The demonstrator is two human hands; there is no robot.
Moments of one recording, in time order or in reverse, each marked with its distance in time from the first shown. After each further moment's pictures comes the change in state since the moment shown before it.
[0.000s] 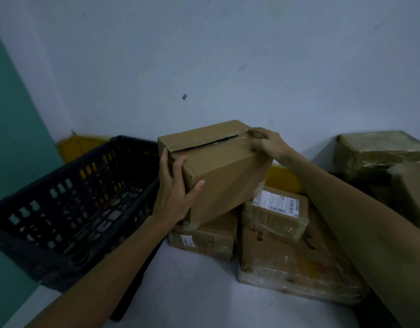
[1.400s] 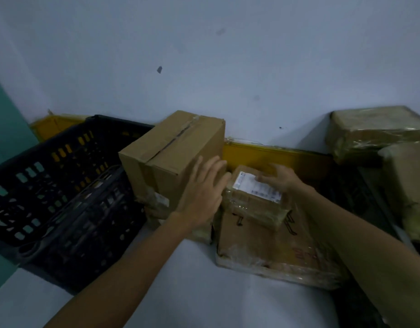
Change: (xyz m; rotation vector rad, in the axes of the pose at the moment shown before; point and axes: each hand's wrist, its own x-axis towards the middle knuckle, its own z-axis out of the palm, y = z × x) left_hand -0.023 0.036 0.107 0.577 -0.186 0.507; right_hand -0.029 0.167 0.008 -0.372 -0.193 0.304
